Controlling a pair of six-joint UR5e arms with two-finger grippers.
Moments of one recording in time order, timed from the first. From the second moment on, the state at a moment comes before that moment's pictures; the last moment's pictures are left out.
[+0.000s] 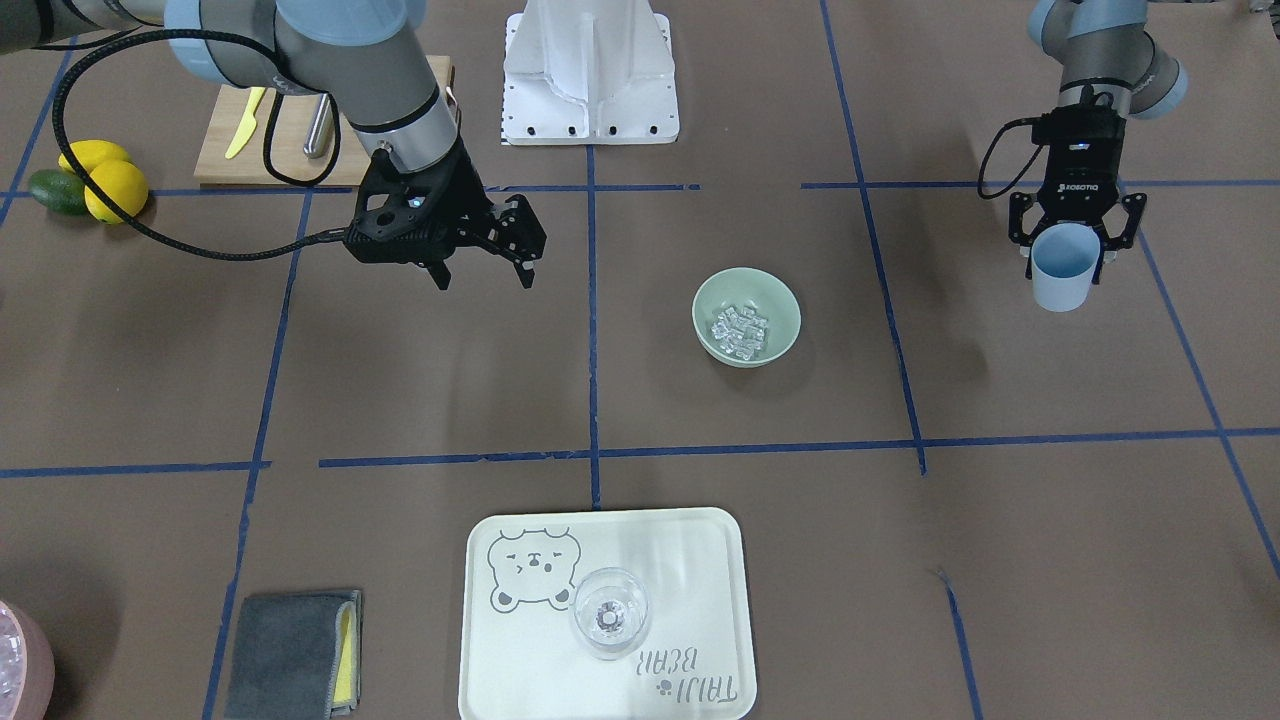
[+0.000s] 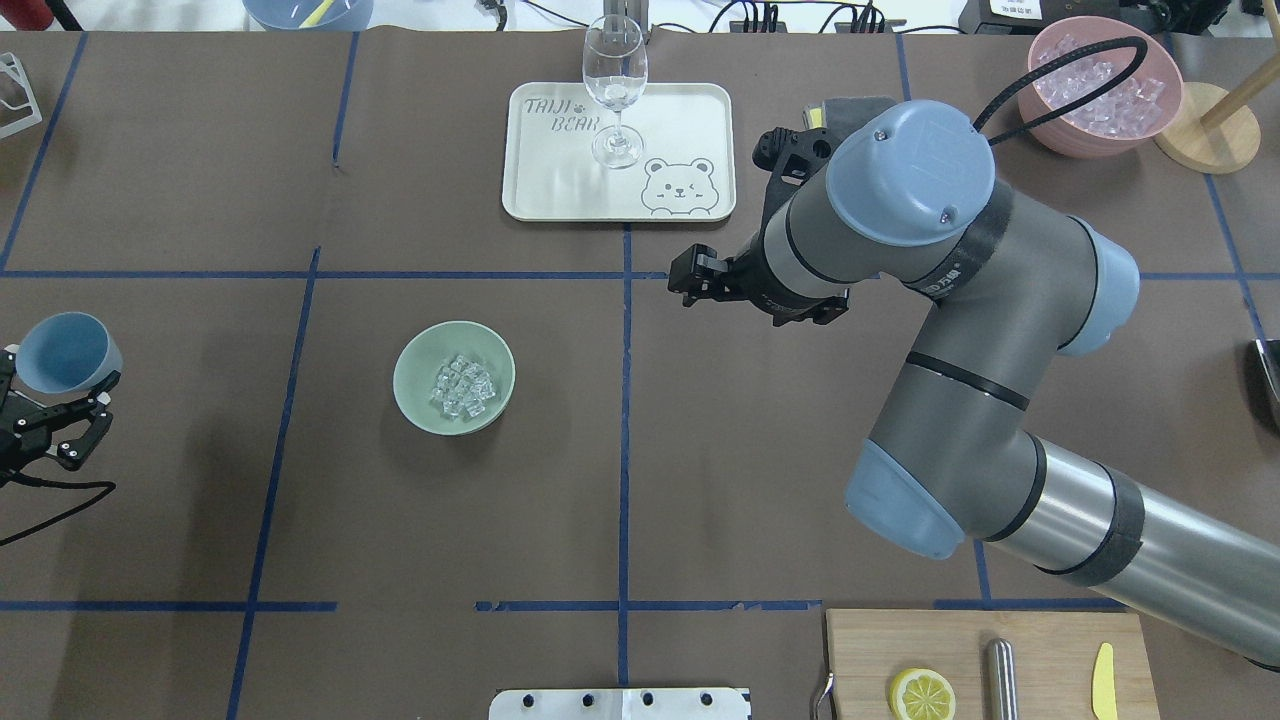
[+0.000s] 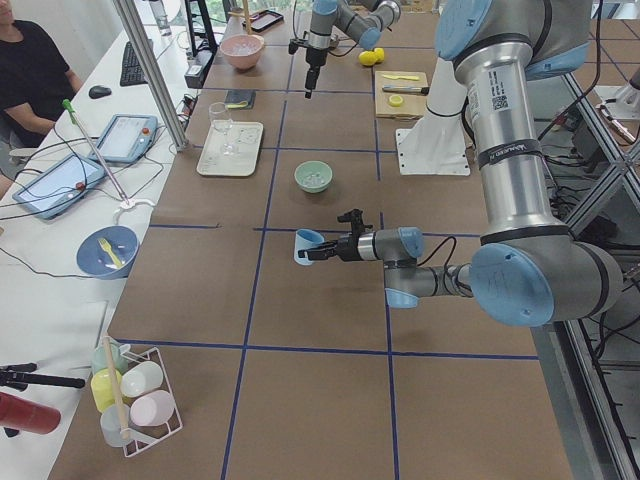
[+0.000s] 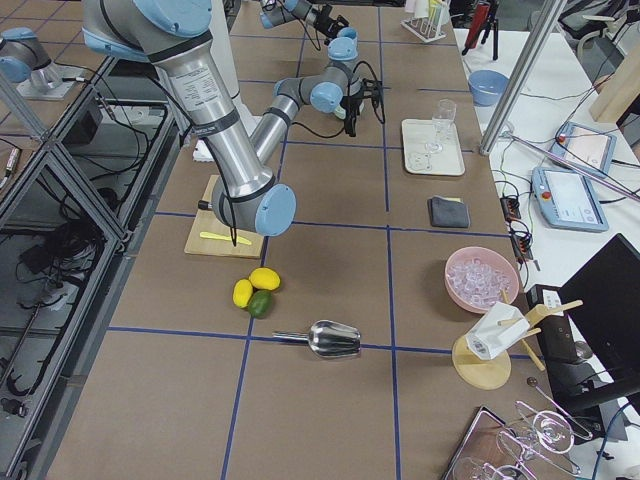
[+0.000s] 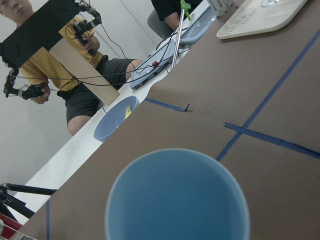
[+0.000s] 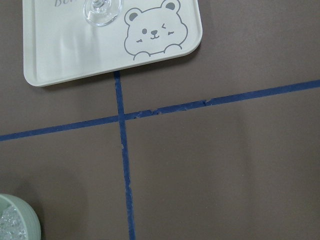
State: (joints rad) left arm -0.35 -1.23 -1.63 -3.18 -0.84 -0.43; right arm 0.63 -0.99 1.88 -1.51 1.90 1.35
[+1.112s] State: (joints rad) left arm -0.33 -1.32 -1.48 -3.16 -0.74 -0.92; right arm 0.63 -0.99 1.89 -1.51 1.90 1.35
